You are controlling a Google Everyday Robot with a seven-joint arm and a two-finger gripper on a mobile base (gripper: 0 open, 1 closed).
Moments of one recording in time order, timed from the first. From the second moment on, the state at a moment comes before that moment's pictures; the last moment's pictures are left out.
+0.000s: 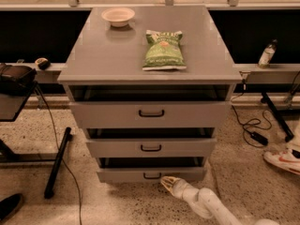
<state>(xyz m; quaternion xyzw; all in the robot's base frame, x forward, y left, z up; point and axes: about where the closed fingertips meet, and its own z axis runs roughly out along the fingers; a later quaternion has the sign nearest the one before) 0.620 -0.097 0.145 -0.49 0.67 0.11 0.54</state>
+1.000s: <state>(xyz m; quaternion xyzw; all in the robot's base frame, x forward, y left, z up) 0.651 -0.120 0.146 -0.49 0.66 0.12 0.56</state>
